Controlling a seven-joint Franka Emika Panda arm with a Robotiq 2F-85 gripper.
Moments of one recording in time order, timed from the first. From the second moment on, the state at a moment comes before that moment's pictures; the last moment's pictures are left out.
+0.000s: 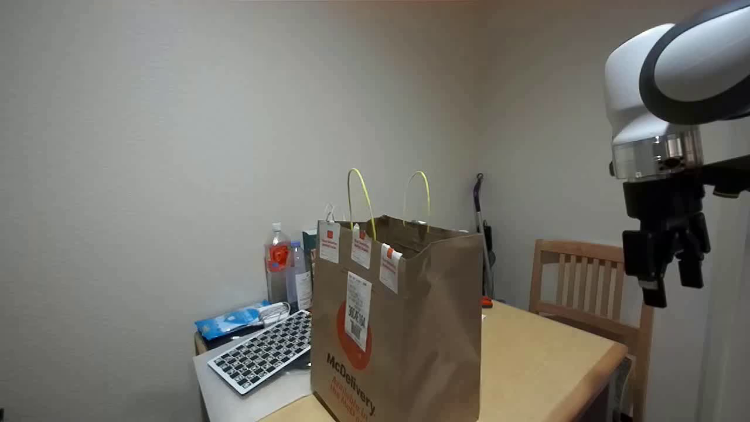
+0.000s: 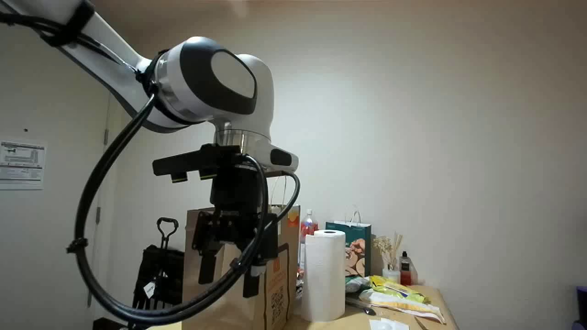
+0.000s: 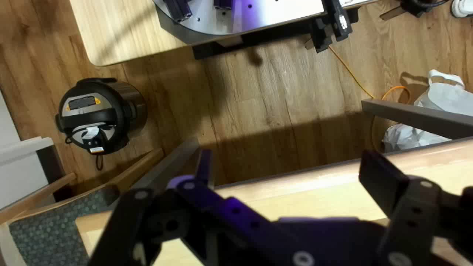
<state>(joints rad) -0.19 -0.79 -0.06 -2.78 -0.14 1.85 0.07</state>
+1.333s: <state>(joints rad) -0.02 -0.59 0.05 -2.49 -0.13 1.93 0.07</state>
